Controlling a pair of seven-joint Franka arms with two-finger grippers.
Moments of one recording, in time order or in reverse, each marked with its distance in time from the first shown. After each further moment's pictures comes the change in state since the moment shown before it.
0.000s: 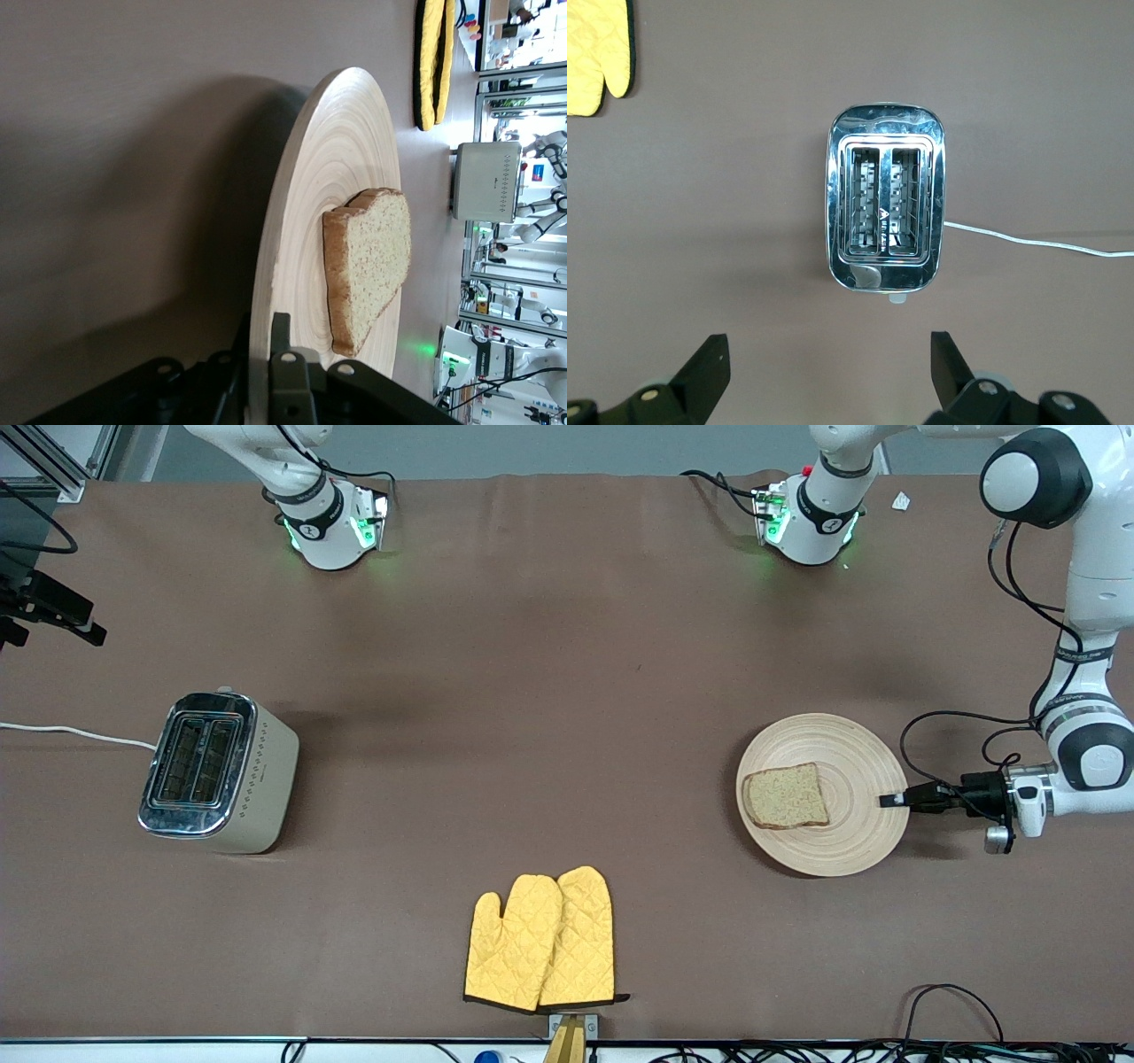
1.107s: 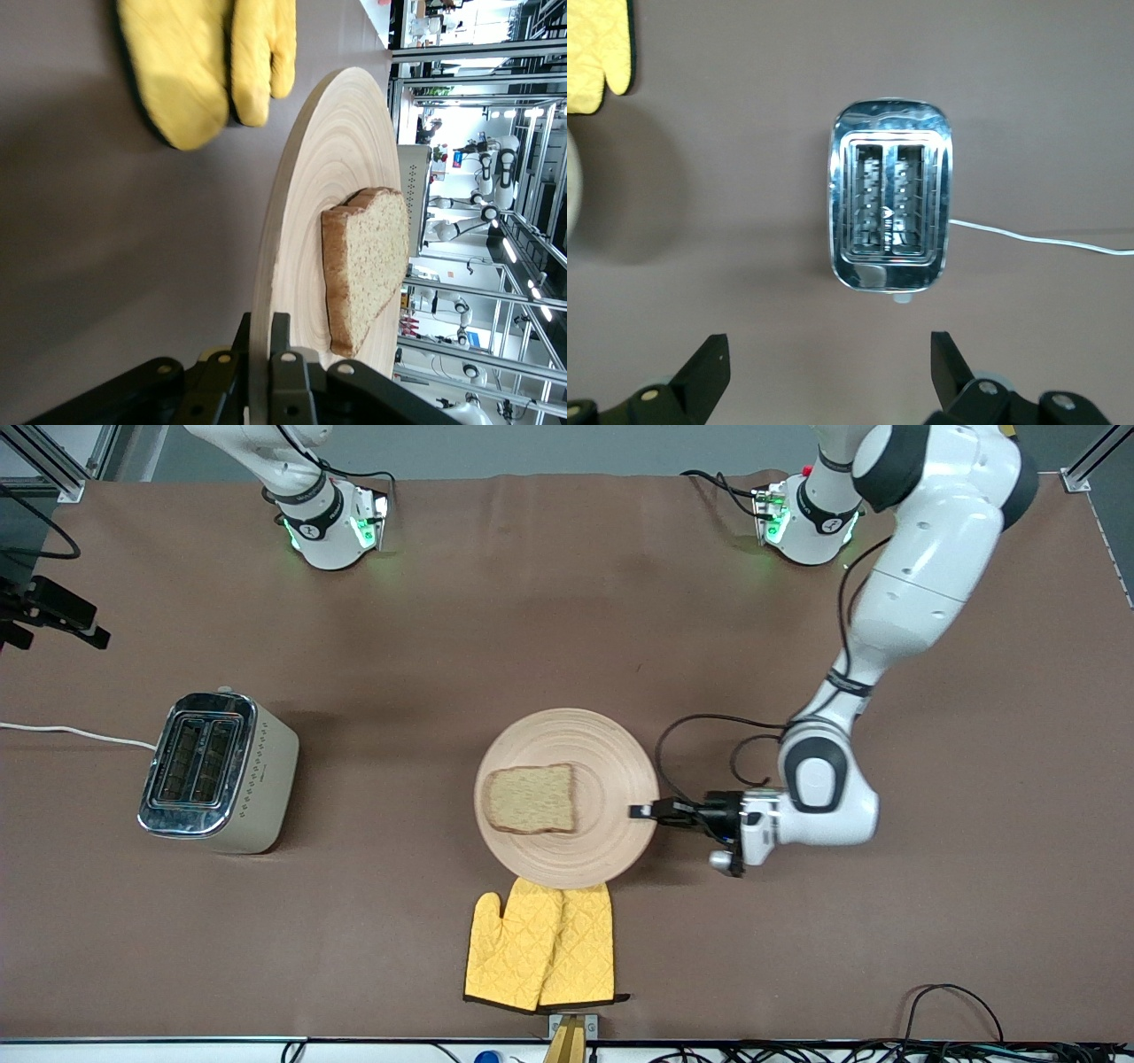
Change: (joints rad) left arm -0.534 0.024 -0.229 0.018 -0.401 0.396 -0.231; right arm -0.001 0.013 -0.003 -0.025 0.030 0.021 0.000
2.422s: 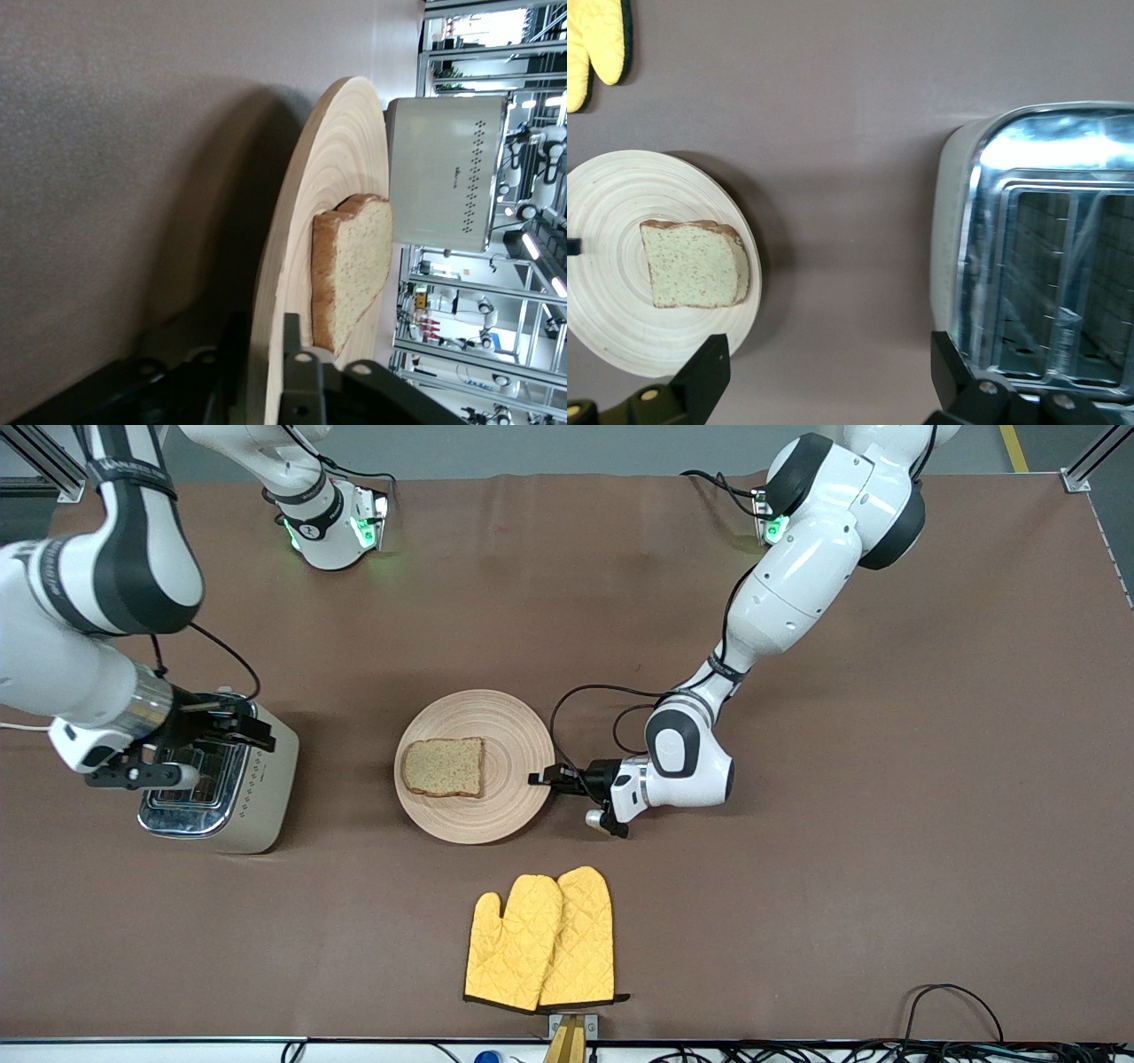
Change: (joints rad) left arm -0.271 0.180 0.000 0.131 -0.181 0.204 0.080; right arm 0.174 0.233 0.007 -0.201 0.055 0.377 0.131
